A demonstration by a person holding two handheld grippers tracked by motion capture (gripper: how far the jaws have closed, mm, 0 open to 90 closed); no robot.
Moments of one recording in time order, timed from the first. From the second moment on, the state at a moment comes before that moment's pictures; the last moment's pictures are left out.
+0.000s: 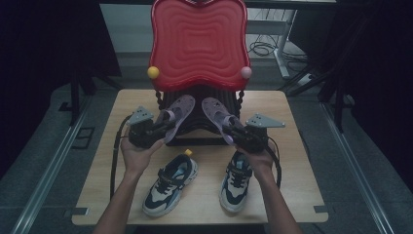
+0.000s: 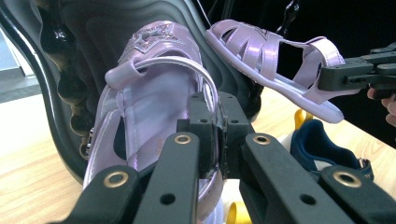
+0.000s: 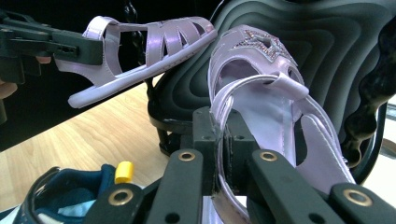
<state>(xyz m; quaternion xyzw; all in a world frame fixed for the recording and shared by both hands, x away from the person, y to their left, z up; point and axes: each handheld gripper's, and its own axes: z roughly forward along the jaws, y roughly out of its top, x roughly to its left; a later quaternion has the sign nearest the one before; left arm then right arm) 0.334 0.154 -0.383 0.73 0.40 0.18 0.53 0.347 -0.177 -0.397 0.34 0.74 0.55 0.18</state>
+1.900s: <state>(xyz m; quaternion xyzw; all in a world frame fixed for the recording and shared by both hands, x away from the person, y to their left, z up) 0.396 0.120 -0.396 0.68 0.42 0.25 0.55 0.404 -0.138 -0.404 0.36 0.72 0.53 0.26</state>
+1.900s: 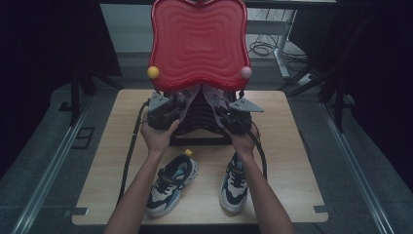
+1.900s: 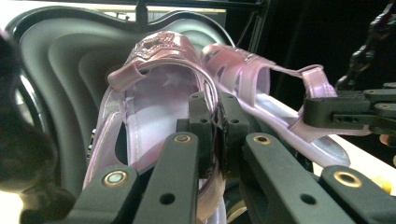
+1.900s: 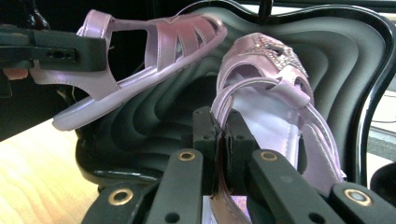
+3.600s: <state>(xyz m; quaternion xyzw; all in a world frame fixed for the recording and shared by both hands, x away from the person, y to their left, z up) 0.401 0.105 -0.444 0.73 0.38 0.31 0.47 0.424 -0.124 -0.436 0.36 0.76 0.48 0.25</state>
